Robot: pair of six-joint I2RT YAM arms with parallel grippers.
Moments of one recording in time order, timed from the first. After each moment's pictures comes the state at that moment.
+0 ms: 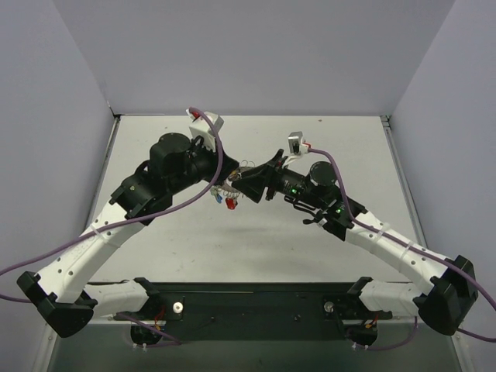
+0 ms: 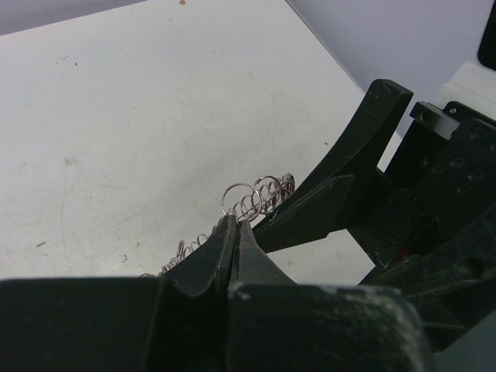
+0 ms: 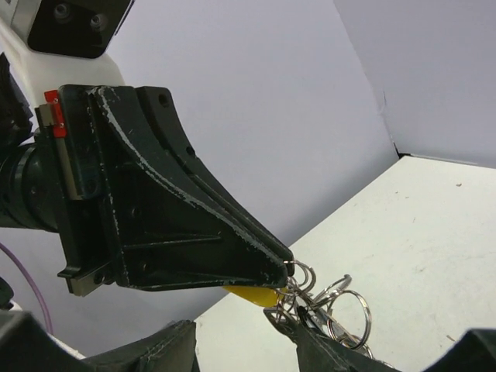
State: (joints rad) left arm -0.73 1.17 1.39 -0.48 0.04 -0.33; right arm 0.75 1.16 0.90 0.34 -0.35 0.54
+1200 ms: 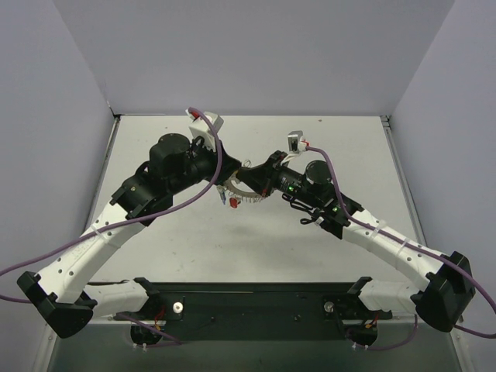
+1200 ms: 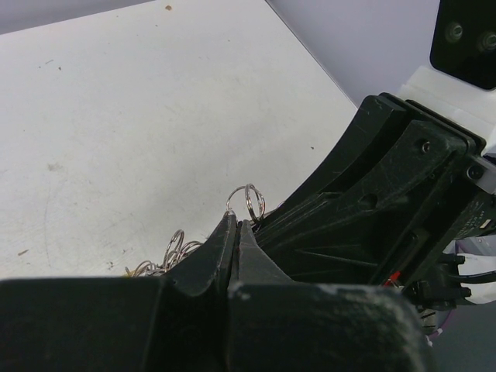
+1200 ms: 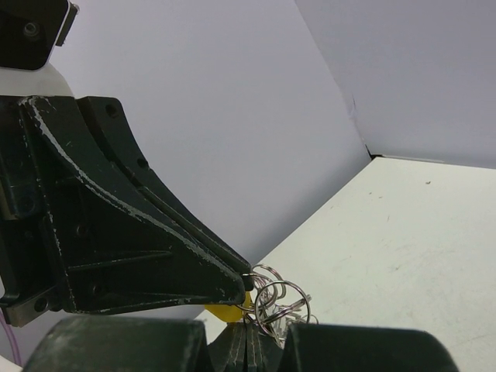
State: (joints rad) left arm -0.73 1.17 1.37 -0.44 0.07 -0.36; right arm 0.75 1.19 0.90 0.34 -0.26 0.56
